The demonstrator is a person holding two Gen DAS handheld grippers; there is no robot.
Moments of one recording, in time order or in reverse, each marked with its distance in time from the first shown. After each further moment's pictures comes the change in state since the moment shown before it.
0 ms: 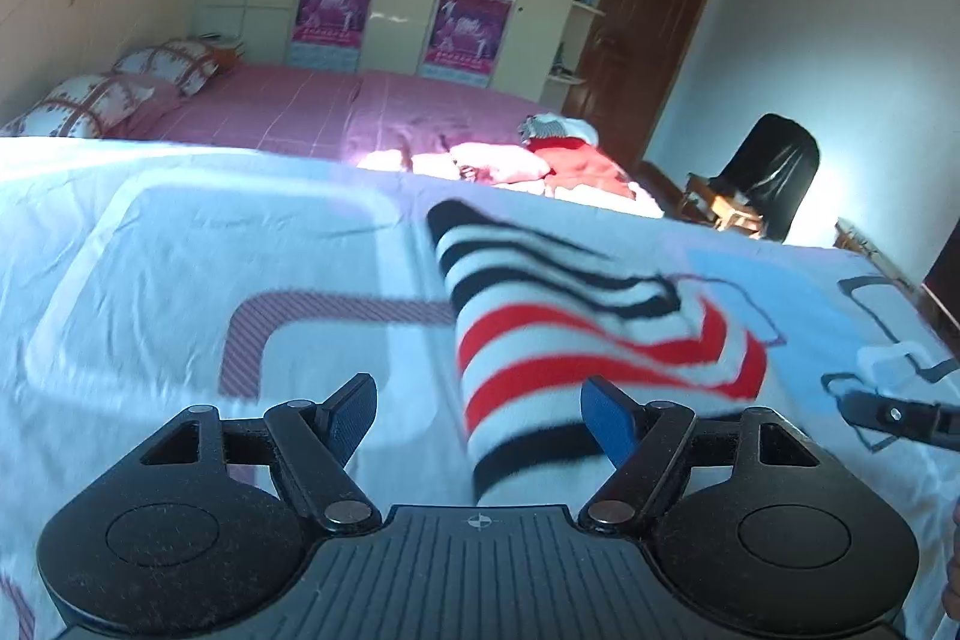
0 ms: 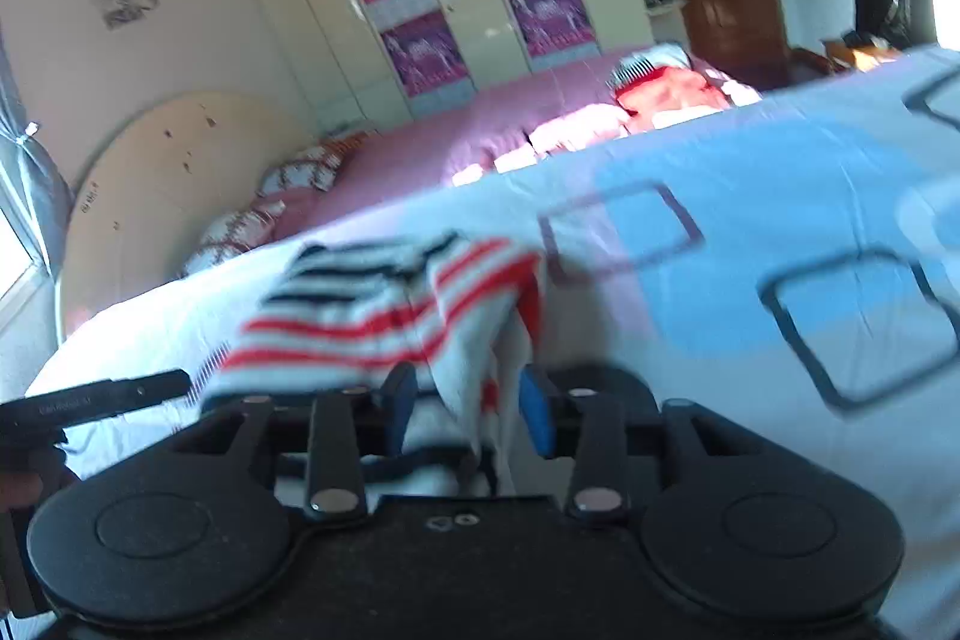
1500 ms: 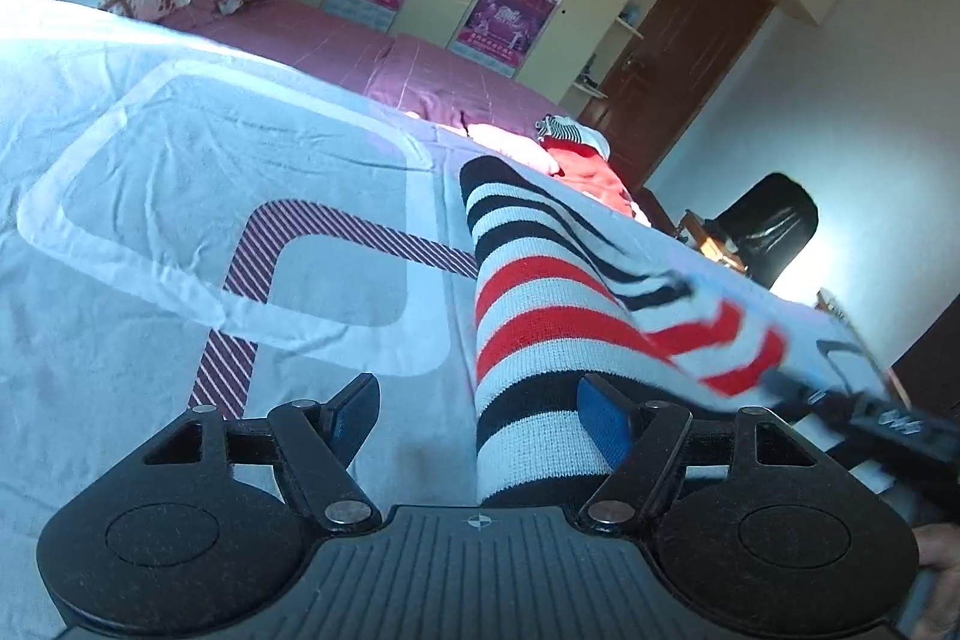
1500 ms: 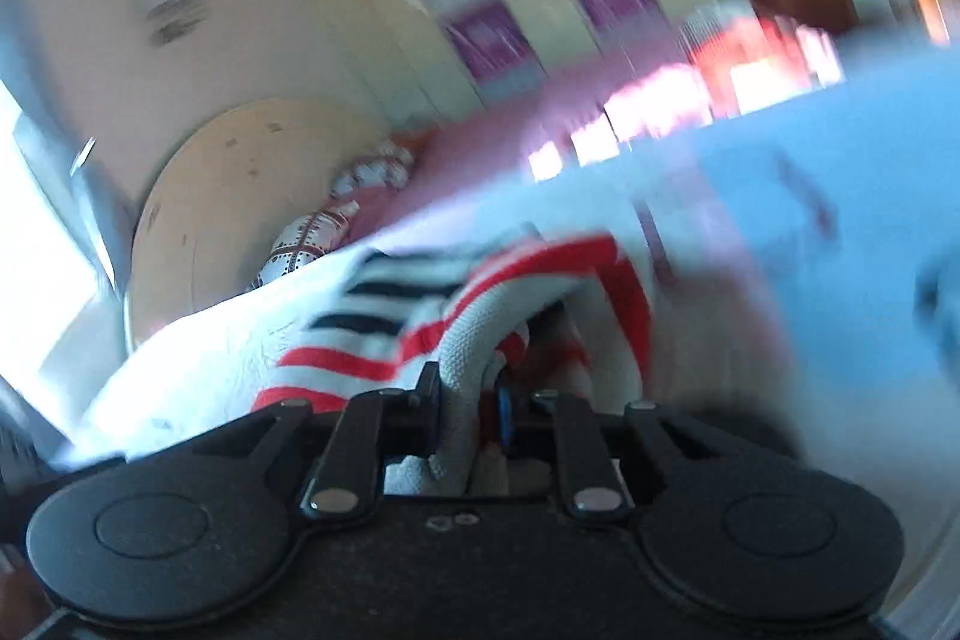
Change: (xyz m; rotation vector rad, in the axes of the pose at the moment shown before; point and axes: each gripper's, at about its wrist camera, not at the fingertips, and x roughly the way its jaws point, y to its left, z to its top) left arm 0.006 0.026 -0.037 -0.214 0.026 -0.041; right arm 0.034 0.020 0.006 -0.087 -0.038 0.160
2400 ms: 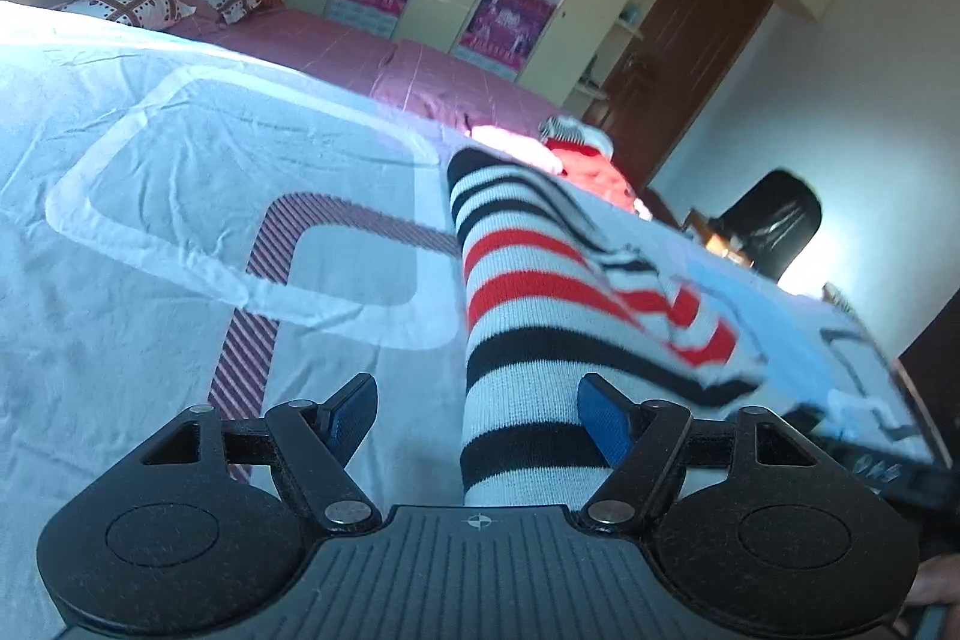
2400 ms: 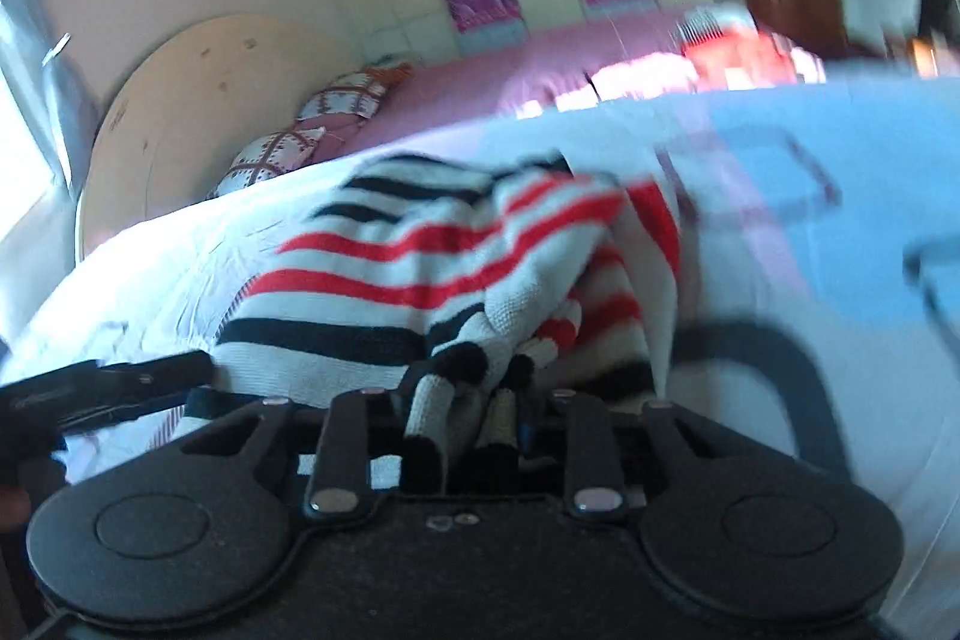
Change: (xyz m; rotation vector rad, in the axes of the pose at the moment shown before) left arm -0.014 0.005 -0.010 0.004 0.005 0.017; right arm -0.005 0.048 -0.027 -0.056 0.151 -0.127
